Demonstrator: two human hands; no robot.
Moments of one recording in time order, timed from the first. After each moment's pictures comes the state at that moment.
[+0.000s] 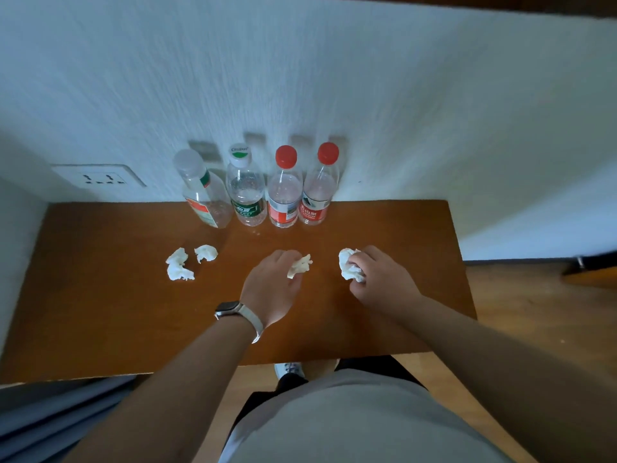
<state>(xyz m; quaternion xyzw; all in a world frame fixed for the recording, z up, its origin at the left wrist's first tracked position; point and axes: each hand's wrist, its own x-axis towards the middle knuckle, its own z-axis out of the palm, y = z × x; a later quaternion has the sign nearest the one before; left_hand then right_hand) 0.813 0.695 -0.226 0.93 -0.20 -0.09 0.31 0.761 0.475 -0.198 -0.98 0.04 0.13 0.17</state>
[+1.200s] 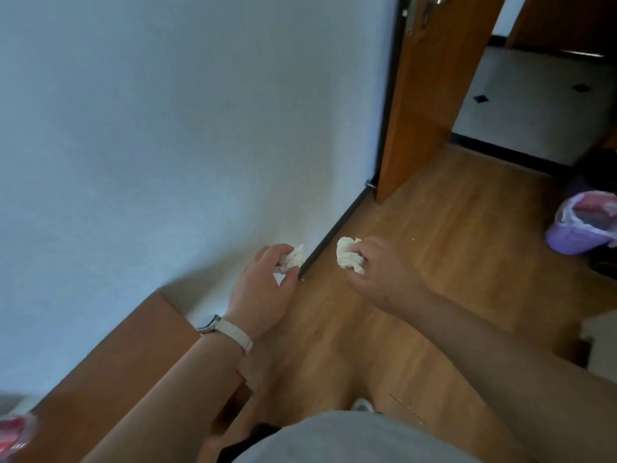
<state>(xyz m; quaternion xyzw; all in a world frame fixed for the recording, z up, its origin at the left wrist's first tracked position) 0.570 0.192 -0.083 0.78 -0.54 -0.13 0.29 0.376 0.079 -0.099 -0.86 0.40 -0.17 0.27</state>
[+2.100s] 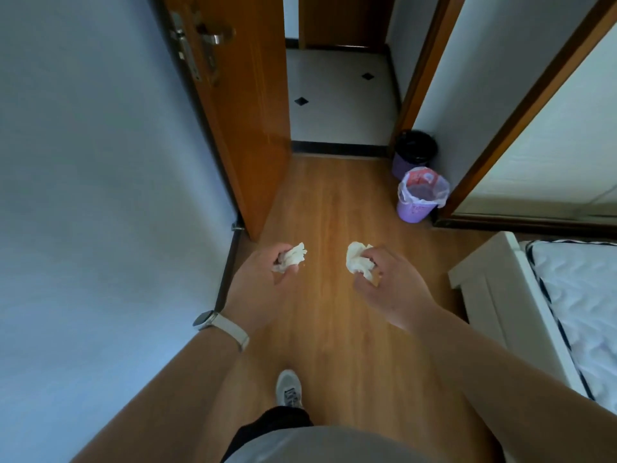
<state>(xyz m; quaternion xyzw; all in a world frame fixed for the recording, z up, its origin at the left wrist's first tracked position) 0.478 -0.204 -0.108 0.58 -0.71 -0.29 0.26 0.246 -0.164 -0.093 -0.63 0.70 -0.23 0.24</state>
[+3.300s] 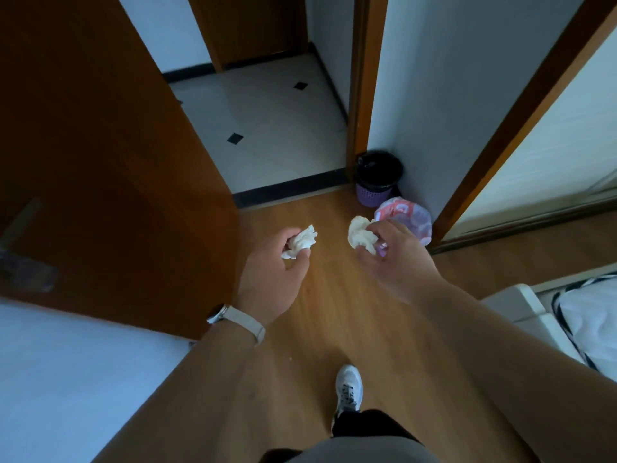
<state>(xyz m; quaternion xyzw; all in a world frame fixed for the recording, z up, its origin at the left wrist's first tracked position) 0.203 -0.674 -0.091 0.50 -0.77 -0.33 0.22 -0.001 -0.600 -0.109 -0.53 0.76 -0.32 0.19</state>
